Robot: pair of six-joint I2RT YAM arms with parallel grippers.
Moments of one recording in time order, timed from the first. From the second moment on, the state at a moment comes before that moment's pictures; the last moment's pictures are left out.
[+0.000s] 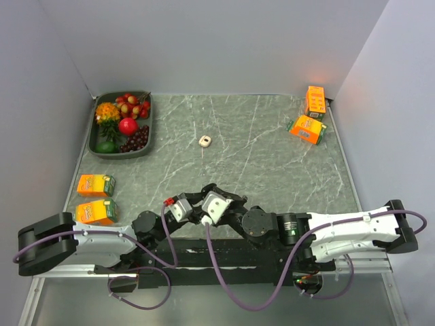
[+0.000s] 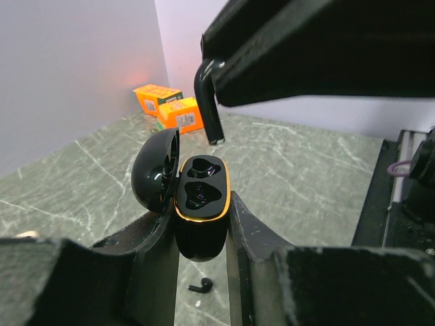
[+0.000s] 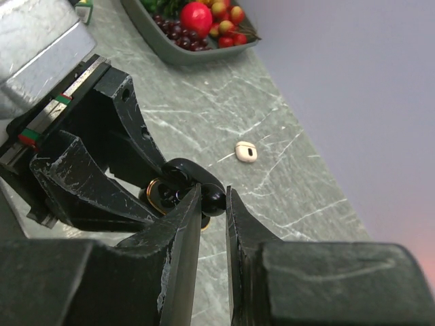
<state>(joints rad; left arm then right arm) -1.20 1.09 0.14 1.28 -0.17 0.15 1.58 1.03 0.89 -0.05 0.80 -0.46</state>
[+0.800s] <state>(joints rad) -1.20 1.08 0.17 1.24 -0.17 0.05 1.59 1.06 0.82 0.14 0.85 -0.55</state>
